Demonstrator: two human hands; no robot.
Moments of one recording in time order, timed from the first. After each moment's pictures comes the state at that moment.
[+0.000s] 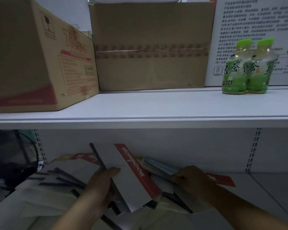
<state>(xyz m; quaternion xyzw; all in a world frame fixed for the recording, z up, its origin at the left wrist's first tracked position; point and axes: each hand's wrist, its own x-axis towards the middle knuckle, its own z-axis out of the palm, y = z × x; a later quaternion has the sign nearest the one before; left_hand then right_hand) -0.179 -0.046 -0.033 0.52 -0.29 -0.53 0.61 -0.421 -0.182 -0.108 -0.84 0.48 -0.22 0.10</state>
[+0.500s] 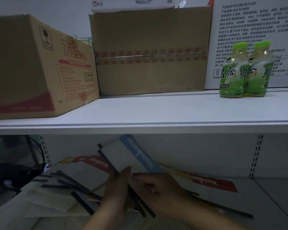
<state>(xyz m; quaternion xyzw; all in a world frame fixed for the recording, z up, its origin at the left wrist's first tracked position) -0.230 -0.061 -0.042 0.54 -0.25 -0.44 0.68 -0.353 -0.098 -0.055 -0.86 0.26 -0.34 0.28</state>
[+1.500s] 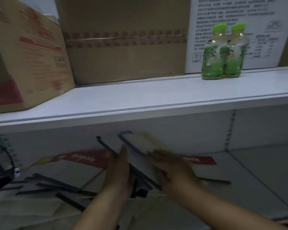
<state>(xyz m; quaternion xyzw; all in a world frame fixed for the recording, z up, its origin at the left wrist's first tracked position) -0.233 -0.089 -0.044 0.43 -0.26 -0.52 0.69 -0.379 -0.091 -0.059 -0.84 0.33 -0.42 -0.05</state>
